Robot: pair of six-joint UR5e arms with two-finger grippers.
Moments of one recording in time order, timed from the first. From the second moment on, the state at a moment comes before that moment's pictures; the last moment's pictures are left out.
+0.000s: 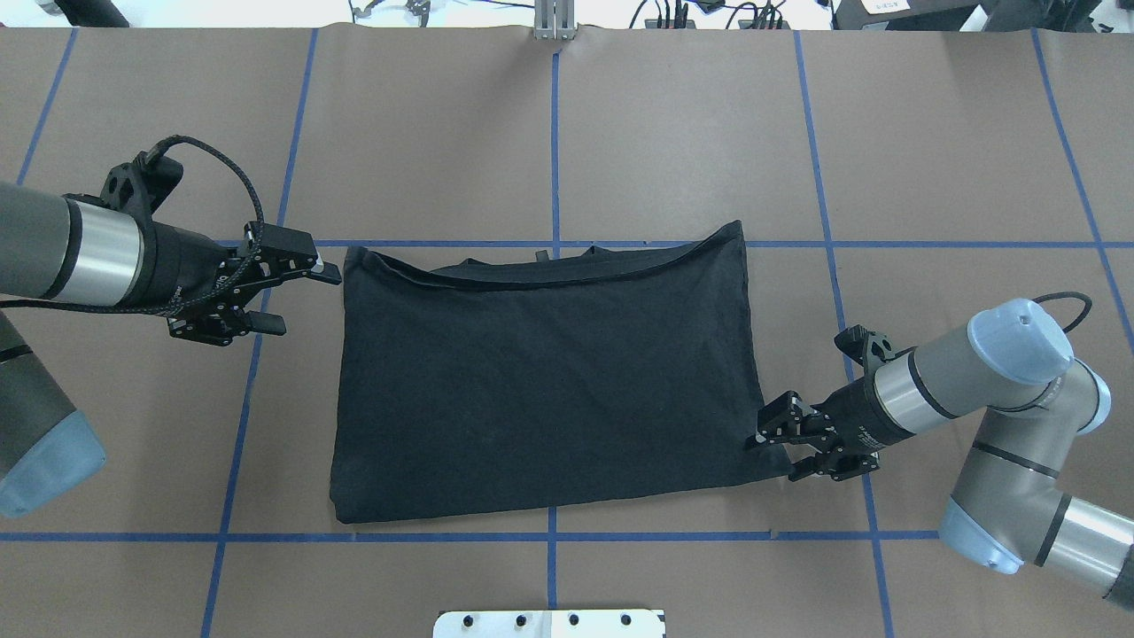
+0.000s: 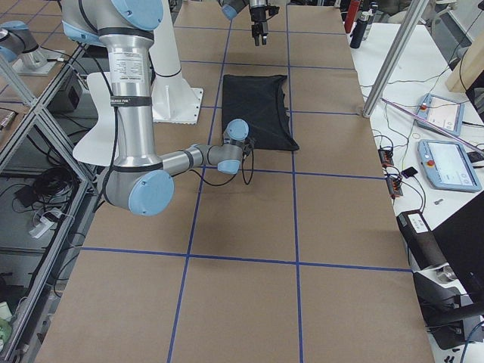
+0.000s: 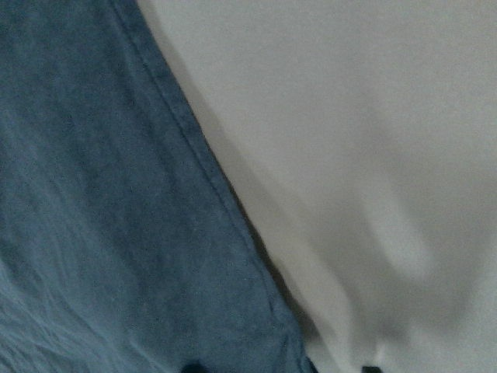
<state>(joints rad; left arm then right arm) -0.77 -1.73 -1.97 -2.32 -2.15 -1.78 0.55 -1.49 1.62 -0.46 2.32 1.83</state>
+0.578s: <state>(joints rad) -0.78 -1.73 -1.98 -2.32 -2.15 -1.78 0.53 -1.50 1.67 -0.46 2.34 1.83</state>
